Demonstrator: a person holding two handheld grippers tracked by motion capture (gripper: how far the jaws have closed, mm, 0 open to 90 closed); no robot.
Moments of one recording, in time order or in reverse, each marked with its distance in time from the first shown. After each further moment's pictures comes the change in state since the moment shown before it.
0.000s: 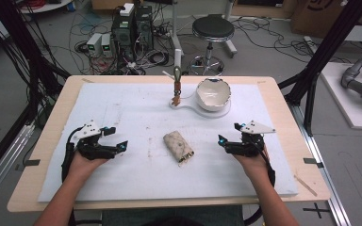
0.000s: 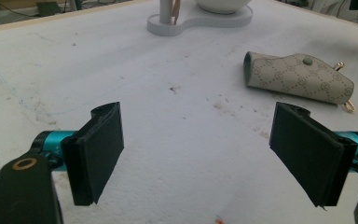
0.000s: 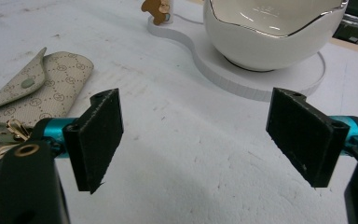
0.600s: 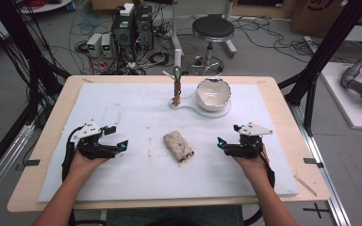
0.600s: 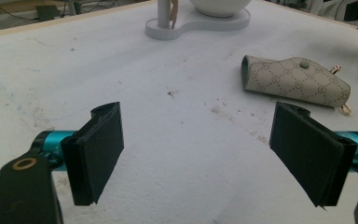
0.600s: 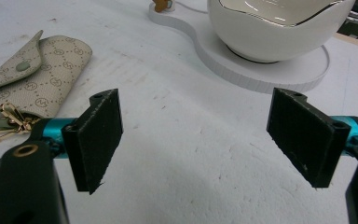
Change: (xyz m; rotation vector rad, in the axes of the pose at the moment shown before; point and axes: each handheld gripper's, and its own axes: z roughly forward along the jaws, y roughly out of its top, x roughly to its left) left arm -0.003 0.003 0.000 -0.007 -0.004 0.008; right arm 0.004 -0.004 0.002 0.030 -0.009 -0.032
